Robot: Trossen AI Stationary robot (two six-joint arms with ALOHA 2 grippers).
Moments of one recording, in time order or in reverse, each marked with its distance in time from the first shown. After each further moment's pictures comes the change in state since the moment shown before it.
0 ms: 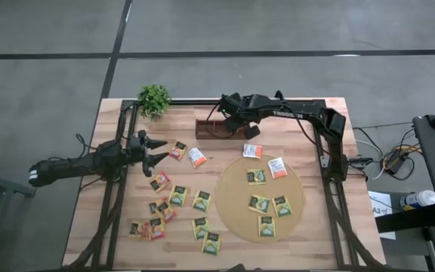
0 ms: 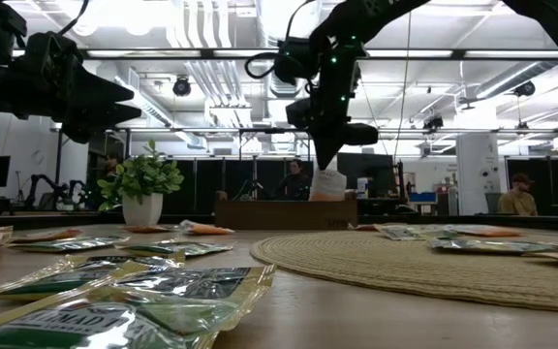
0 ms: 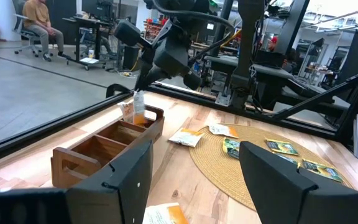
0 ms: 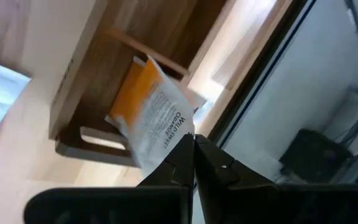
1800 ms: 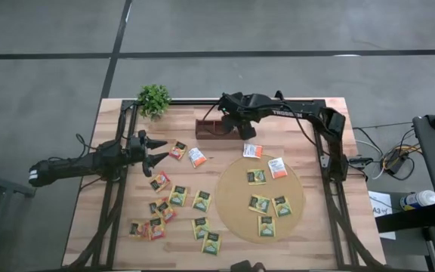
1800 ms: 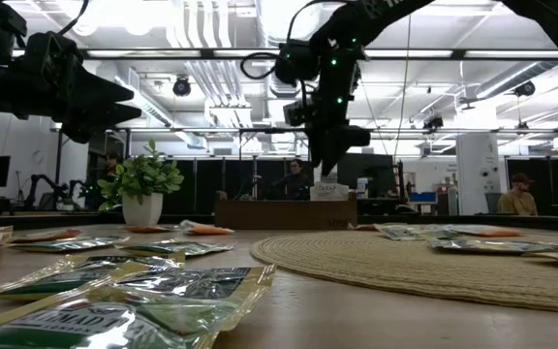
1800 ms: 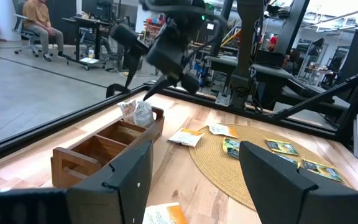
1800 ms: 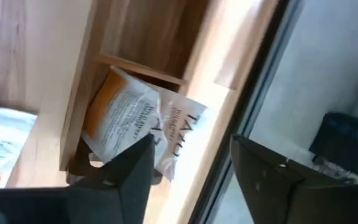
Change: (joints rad) left arm 0.000 0.000 0.000 0.000 0.000 0.000; right arm -0.015 -0.001 -0.005 0.021 -0.042 0.198
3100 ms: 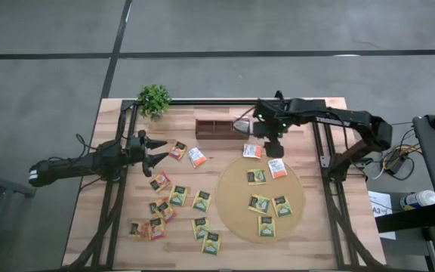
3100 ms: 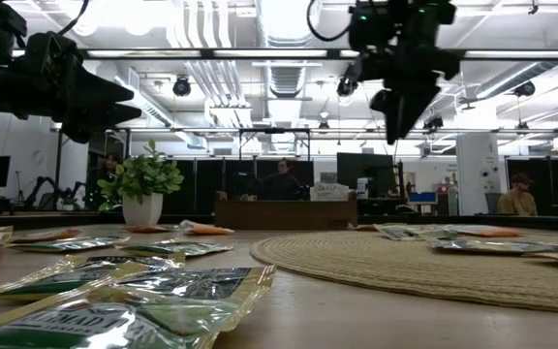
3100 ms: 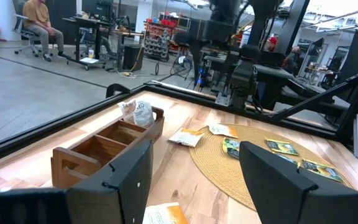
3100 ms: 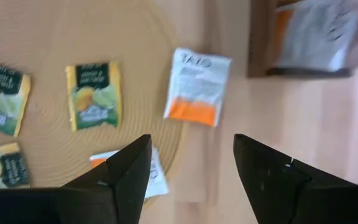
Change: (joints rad) left arm 0.000 0.000 0.000 0.000 0.000 0.000; right arm 0.013 -0.487 -0.426 -0.145 -0.453 0.403
